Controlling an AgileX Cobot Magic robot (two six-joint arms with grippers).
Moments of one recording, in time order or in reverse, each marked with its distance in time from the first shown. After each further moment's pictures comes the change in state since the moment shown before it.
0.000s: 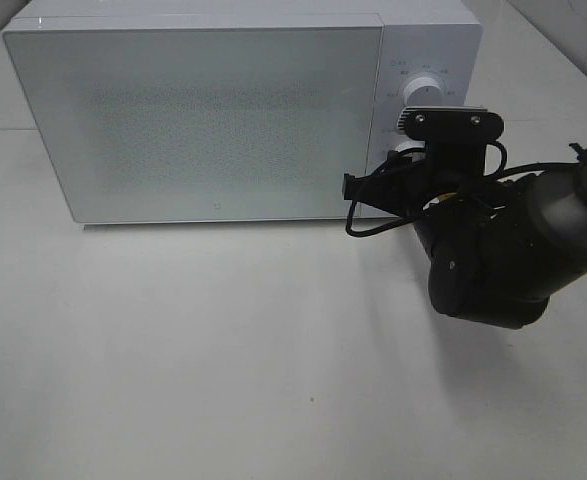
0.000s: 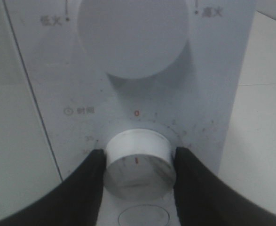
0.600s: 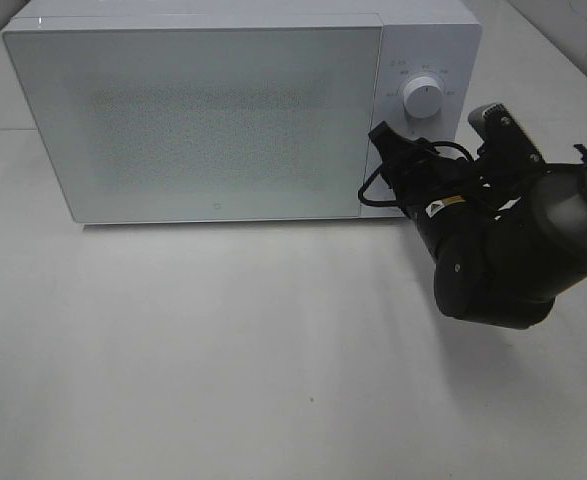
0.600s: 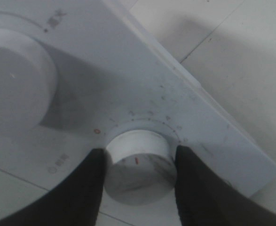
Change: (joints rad) left arm 0.000 0.000 0.000 0.000 0.000 0.000; right arm -0.010 0.000 0.007 -0.037 -0.007 0.812
